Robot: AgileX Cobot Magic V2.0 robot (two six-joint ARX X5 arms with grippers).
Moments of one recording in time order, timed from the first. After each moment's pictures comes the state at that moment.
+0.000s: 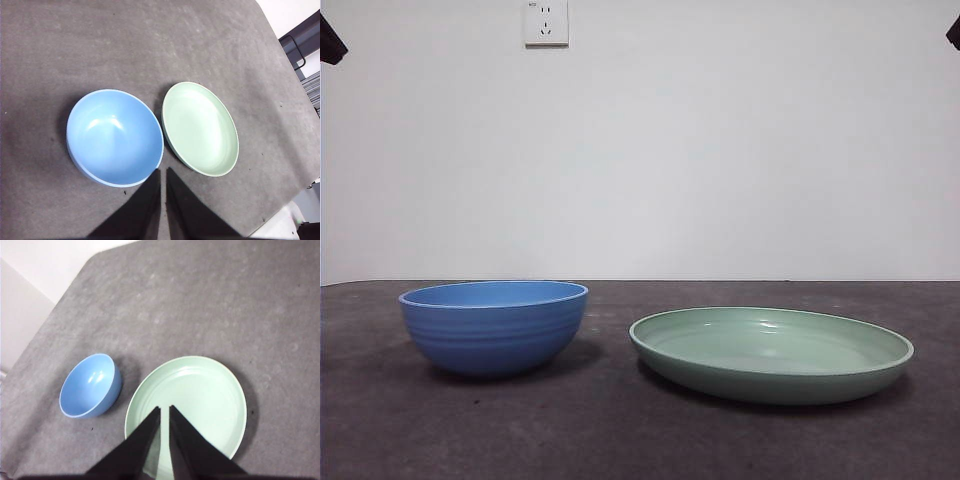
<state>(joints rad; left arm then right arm) -0.01 0.83 0.87 -0.74 0.68 -0.15 -0.03 0.73 0.79 -0.61 -0.65 0.21</state>
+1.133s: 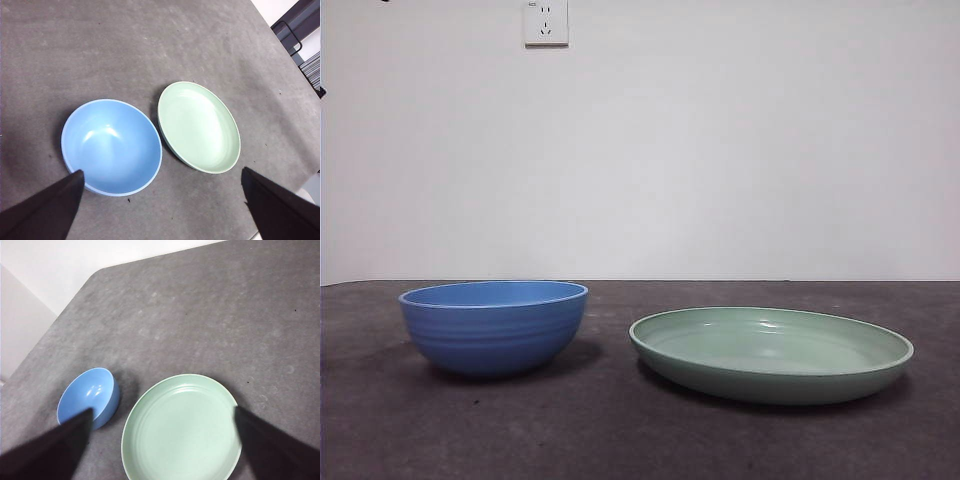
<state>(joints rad) -0.04 0.83 0.87 -0.72 0.69 -0.07 -0.03 0.73 0.79 -0.55 -0.65 0.21</state>
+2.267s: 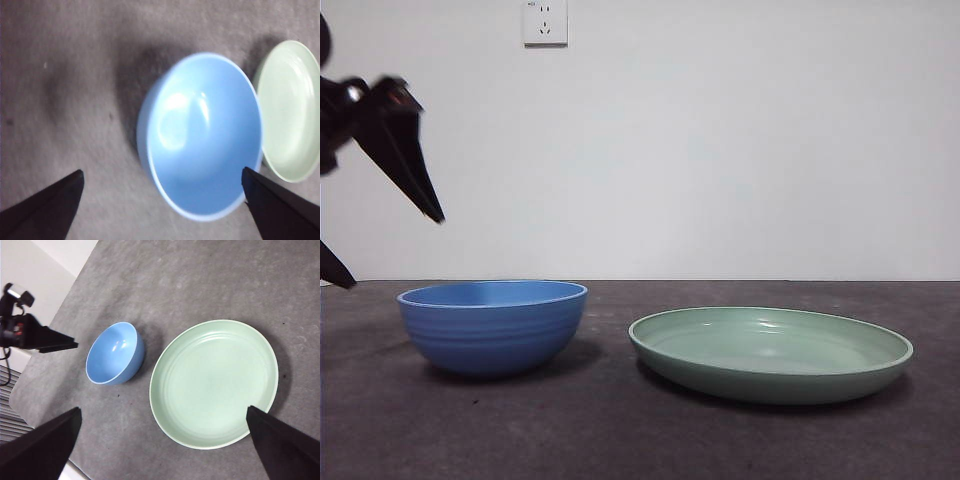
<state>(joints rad) -0.06 1.46 0.98 -0.67 0.56 -0.11 -0.03 0.73 0.79 -0.75 -0.76 0.19</state>
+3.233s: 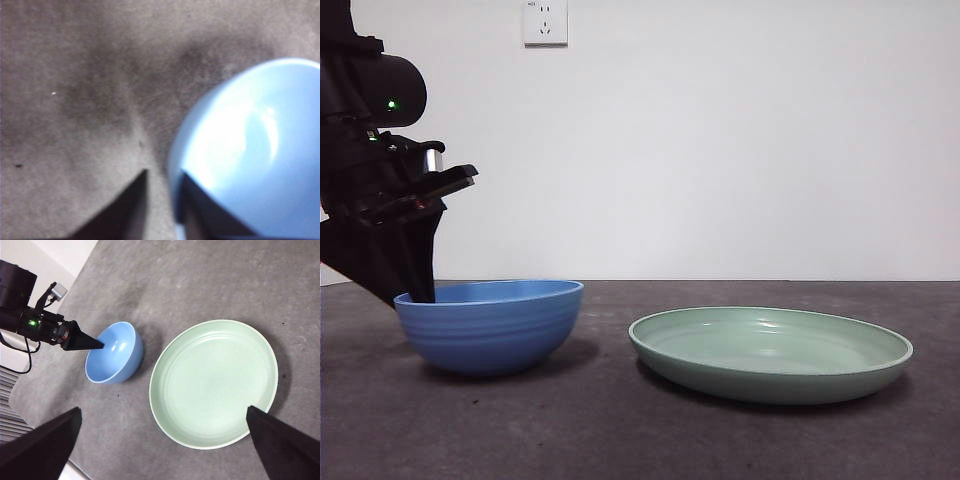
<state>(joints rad) -0.21 1.67 1.11 -0.69 0.30 -0.10 -0.03 0.73 0.79 -0.75 -0.76 0.19</state>
